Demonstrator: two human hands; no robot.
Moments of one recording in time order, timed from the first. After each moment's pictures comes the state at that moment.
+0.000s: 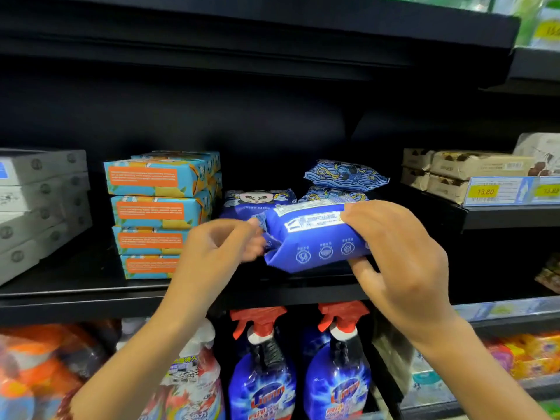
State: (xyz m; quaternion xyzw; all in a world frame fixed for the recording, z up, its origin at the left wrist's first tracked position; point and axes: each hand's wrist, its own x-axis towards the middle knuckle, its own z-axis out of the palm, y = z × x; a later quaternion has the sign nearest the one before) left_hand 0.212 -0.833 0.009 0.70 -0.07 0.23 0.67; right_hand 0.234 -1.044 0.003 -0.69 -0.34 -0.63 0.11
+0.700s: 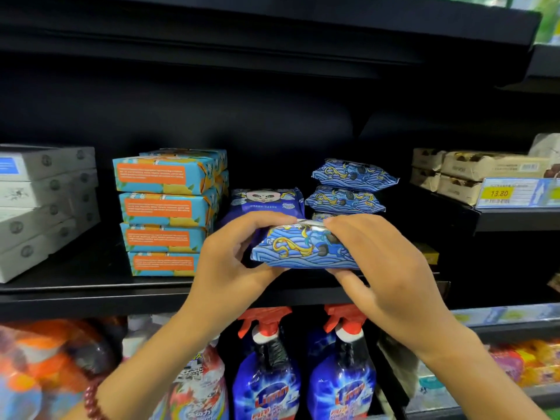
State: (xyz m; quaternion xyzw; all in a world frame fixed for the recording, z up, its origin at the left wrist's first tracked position) left_hand 0.214 -0.835 -0.007 0.72 -0.32 0.38 0.49; right_hand 0.236 -1.036 -0.001 -0.75 -0.39 -0.51 0.11
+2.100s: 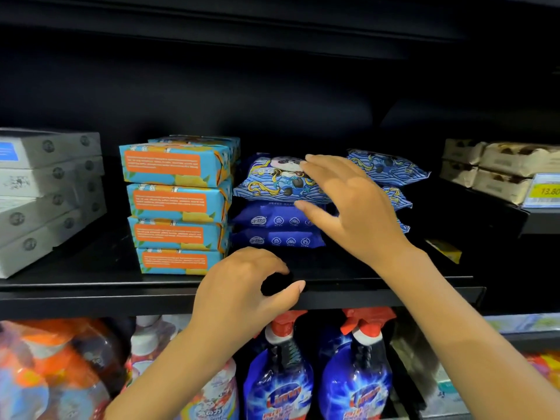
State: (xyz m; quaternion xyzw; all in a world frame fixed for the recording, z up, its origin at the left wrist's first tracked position) left_hand 0.223 -0.817 -0.037 0.91 -0.13 0.32 0.24; right_hand 0.304 -0.979 0.033 -0.81 -0.36 -0.44 0.16
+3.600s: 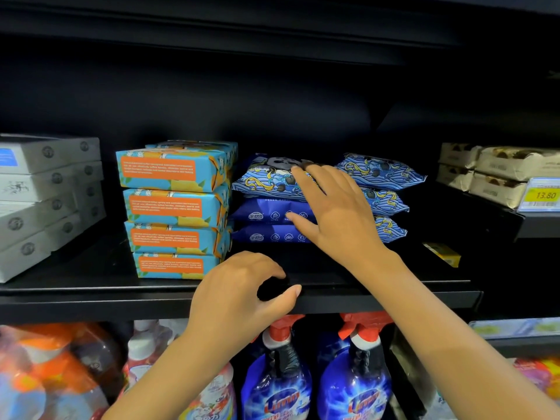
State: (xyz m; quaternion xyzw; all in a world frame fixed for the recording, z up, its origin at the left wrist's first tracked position) left_hand 0.221 -0.820 -0.036 0.91 -0.11 0.32 0.24; right_hand 0.324 -0.968 0.020 -0.84 -0.31 -0.44 0.03
